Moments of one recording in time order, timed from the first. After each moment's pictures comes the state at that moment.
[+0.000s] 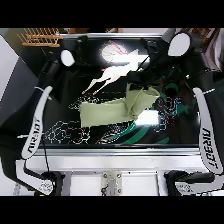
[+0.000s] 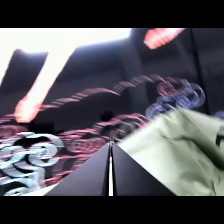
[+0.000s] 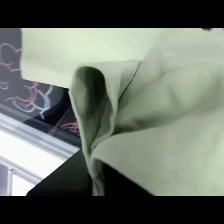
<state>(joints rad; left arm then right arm) -0.27 -1.67 1.84 1.30 -1.12 -1.67 0.37 -1.56 1.92 -1.16 1.60 1.84</state>
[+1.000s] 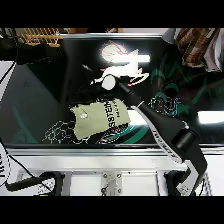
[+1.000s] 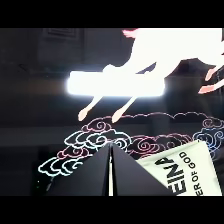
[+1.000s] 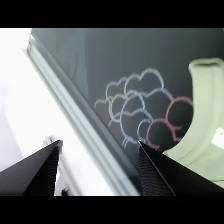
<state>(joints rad) 0.00 -1.38 1.84 1.32 -1.29 -1.63 0.69 -1.87 1.90 -0.71 0.97 1.58</state>
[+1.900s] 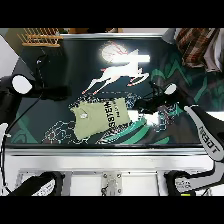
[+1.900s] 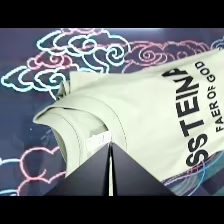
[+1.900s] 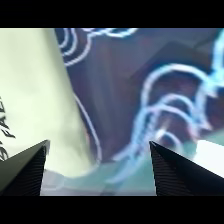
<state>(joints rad) -0.11 -1.14 1.20 1.31 -1.14 -1.63 0.09 -1.63 1.15 -0.85 1.06 1.37</state>
